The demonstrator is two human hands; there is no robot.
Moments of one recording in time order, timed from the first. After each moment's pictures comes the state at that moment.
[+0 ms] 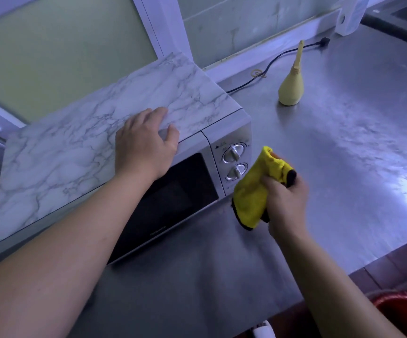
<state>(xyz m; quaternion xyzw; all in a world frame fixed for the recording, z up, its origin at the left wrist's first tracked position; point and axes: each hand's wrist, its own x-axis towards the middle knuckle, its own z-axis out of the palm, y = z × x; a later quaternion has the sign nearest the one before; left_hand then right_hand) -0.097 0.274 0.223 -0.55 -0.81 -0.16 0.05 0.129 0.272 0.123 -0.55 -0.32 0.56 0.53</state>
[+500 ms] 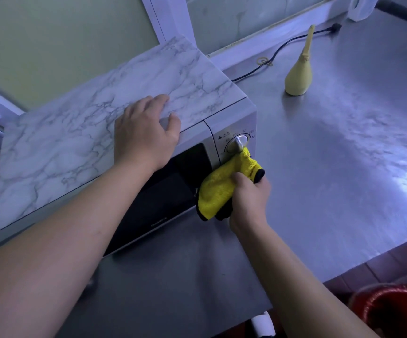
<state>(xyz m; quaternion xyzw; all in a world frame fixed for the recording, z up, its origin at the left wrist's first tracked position) -0.098 0.276 0.222 -0.55 -0.82 -0.16 0.06 0.068 0.257 0.119 -0.55 -0.20 0.65 0.49</state>
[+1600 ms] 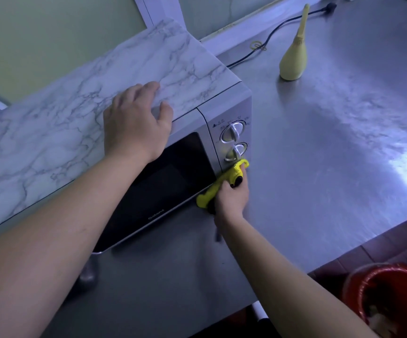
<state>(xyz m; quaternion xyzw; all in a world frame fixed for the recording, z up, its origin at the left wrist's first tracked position) -0.102 0.277 0.217 -0.57 -0.81 -0.15 0.06 0.035 0.250 0.046 -0.63 -0.21 0.61 0.44</state>
